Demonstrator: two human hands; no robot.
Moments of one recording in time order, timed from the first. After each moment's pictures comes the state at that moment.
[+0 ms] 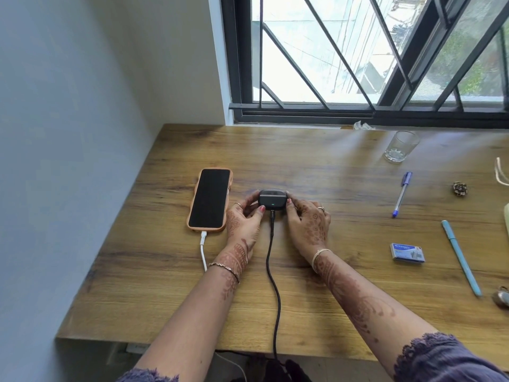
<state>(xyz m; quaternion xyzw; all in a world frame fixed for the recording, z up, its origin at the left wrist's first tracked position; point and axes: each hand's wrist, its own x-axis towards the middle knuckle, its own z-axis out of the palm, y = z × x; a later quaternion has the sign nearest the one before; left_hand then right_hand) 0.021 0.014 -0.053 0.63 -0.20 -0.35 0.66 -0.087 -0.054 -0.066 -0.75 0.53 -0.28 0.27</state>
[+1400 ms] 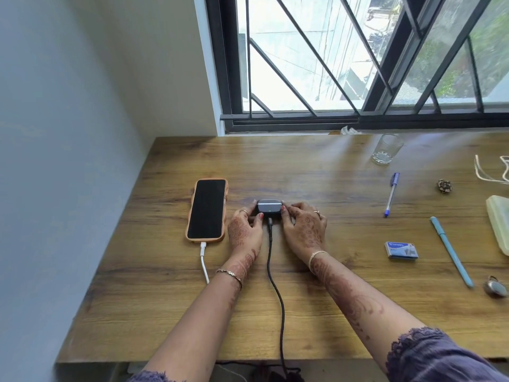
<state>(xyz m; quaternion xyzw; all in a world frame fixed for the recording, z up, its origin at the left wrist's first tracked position) 0.023 0.010 -0.060 0.79 -0.30 -0.24 0.49 -0.085 -0.058 -0.074 -0.78 0.54 -0.24 0.21</state>
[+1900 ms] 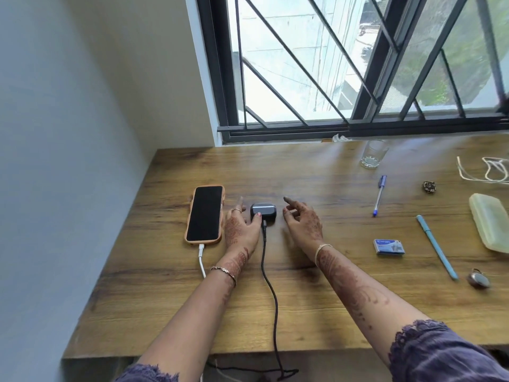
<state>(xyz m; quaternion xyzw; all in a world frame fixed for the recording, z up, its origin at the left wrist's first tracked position) 0.022 0.016 -0.049 0.80 -0.32 -0.24 0.45 -0.098 -0.070 -0.069 -0.71 0.53 -0.29 0.36</state>
